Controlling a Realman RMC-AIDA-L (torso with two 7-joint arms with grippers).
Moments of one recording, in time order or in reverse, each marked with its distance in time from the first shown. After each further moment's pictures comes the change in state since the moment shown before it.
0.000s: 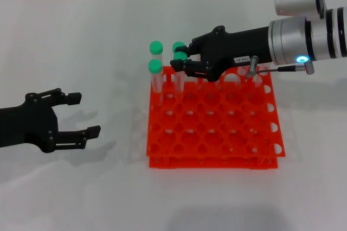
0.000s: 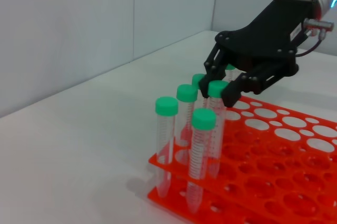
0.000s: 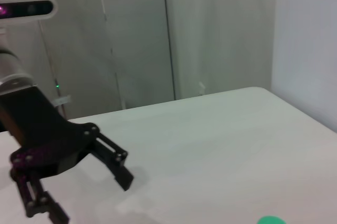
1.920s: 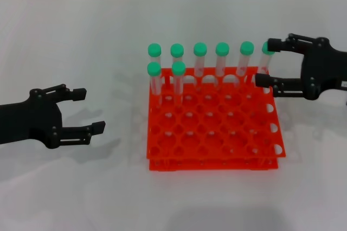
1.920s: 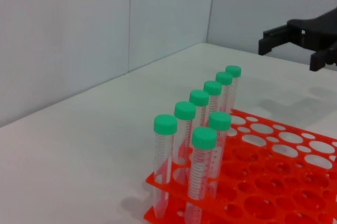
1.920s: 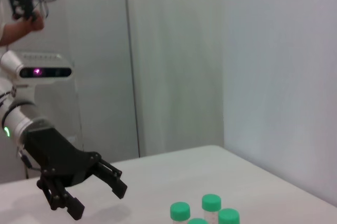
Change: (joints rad) left arm -0.018 0.002 -0.001 -0.027 -0.025 0.006 0.001; right arm -0.342 -0.011 0.402 -0.080 0.037 -0.381 -0.291
